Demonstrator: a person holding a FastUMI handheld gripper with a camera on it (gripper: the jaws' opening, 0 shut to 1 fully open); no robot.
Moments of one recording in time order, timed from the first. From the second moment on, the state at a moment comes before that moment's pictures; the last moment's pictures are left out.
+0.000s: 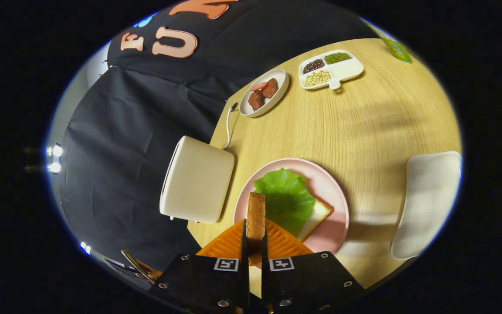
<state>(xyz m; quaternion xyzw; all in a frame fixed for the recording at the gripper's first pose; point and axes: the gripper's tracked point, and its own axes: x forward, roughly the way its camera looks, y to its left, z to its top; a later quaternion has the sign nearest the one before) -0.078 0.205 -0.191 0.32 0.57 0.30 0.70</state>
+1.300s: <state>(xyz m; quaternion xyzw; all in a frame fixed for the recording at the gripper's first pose) -0.004 0.145 -0.062 0.14 0.24 0.24 0.93</state>
